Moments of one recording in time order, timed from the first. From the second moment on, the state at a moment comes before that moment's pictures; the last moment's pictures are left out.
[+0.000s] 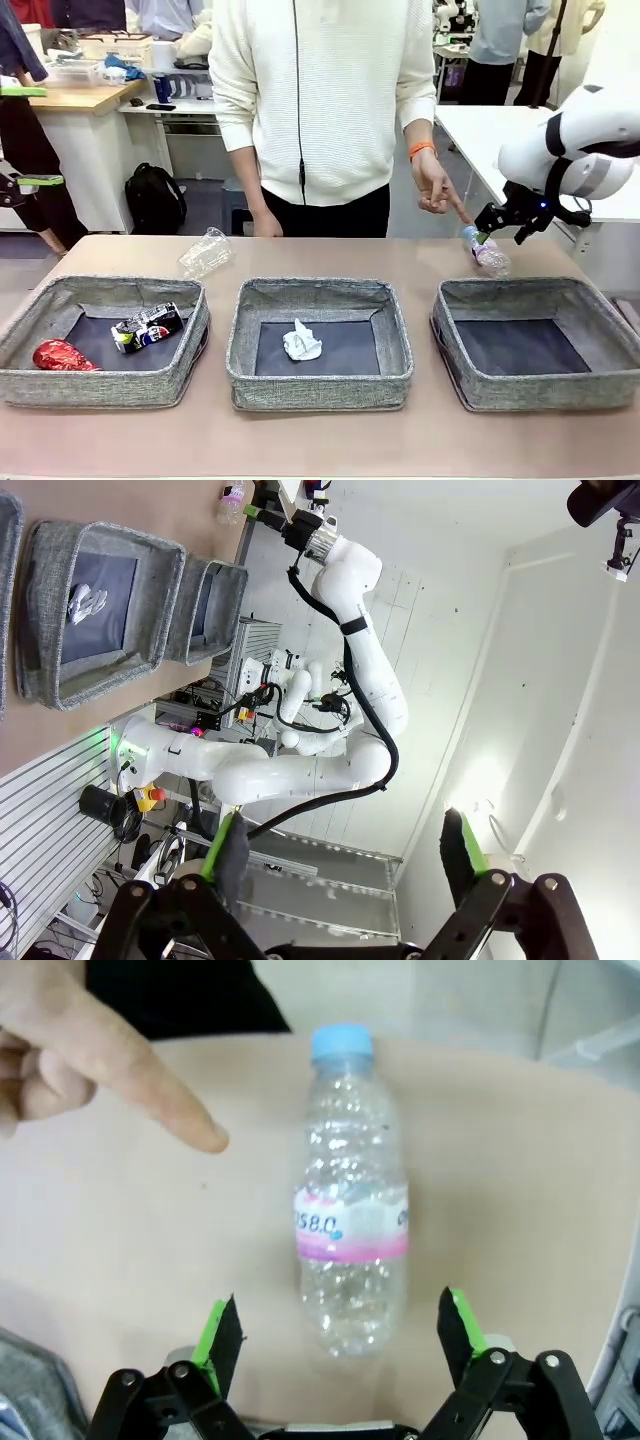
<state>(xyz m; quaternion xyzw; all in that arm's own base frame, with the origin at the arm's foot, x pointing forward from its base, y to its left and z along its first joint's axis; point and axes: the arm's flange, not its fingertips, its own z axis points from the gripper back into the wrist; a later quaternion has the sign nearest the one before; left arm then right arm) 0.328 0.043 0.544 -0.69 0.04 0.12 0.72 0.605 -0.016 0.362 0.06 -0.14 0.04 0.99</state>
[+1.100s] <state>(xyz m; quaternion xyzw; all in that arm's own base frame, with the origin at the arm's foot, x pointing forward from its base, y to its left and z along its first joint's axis) 0.328 0.044 0.544 -0.69 0.04 0.12 0.72 0.623 -0.028 0.302 0.09 -0.21 0.02 0.97</state>
